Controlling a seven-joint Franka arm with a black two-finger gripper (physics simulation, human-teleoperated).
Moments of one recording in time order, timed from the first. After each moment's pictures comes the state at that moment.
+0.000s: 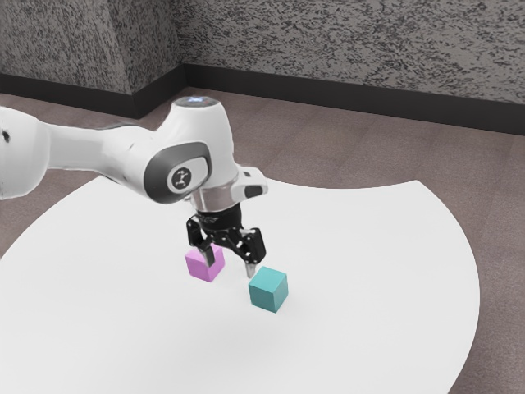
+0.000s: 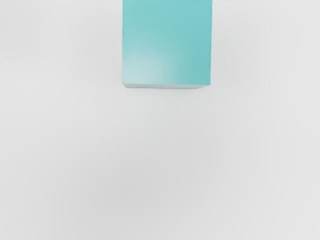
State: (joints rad) arm -0.05 0.01 -0.25 -2.12 -0.08 2.09 -0.27
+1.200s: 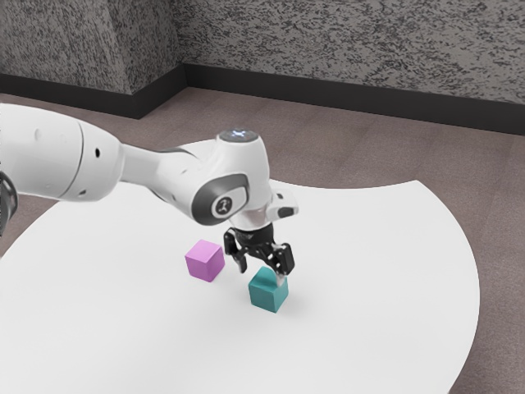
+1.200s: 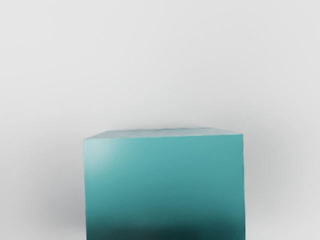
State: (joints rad) arm -0.05 0.36 -0.24 -1.93 0.07 2.27 -0.30
